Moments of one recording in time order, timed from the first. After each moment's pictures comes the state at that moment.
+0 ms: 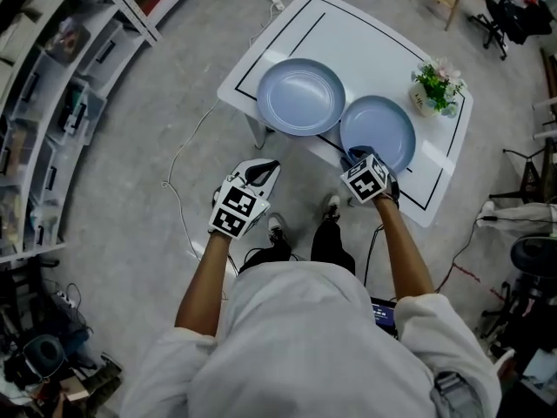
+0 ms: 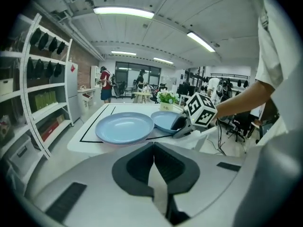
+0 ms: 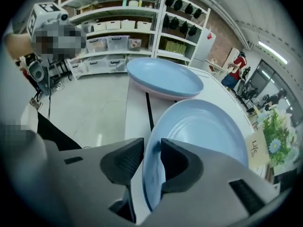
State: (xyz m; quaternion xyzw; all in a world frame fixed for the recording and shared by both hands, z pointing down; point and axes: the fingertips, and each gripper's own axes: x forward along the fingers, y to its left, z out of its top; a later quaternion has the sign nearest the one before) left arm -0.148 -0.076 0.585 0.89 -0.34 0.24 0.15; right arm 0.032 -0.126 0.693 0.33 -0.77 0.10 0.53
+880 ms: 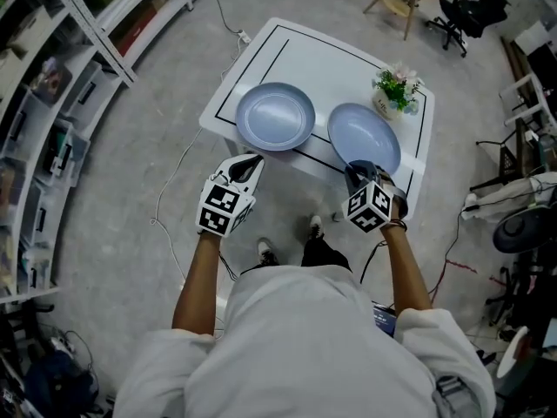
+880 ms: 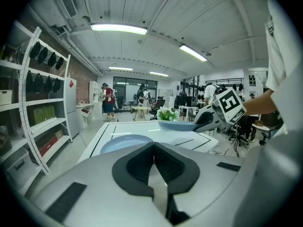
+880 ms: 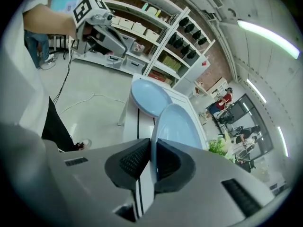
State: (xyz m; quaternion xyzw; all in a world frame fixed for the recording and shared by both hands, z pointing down) left arm -0.151 -0.097 0.514 0.91 -0.35 0.18 0.09; right arm 0.054 -0.075 0.556 0.39 -0.74 -0.06 0.54
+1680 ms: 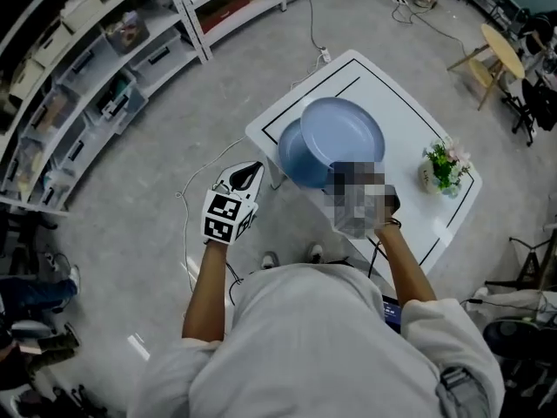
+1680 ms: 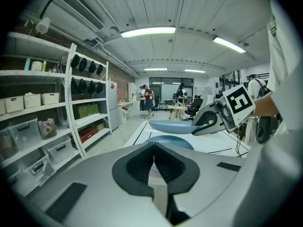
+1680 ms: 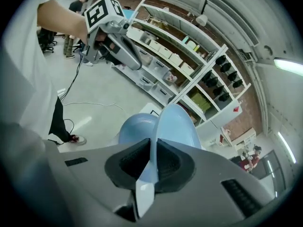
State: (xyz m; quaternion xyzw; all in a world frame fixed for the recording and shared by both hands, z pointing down) left arm -0.208 -0.144 0.501 0.80 -0.56 0.18 0.12; right arm -0.062 -0.190 0.537 0.17 -0.84 -0.23 0.47
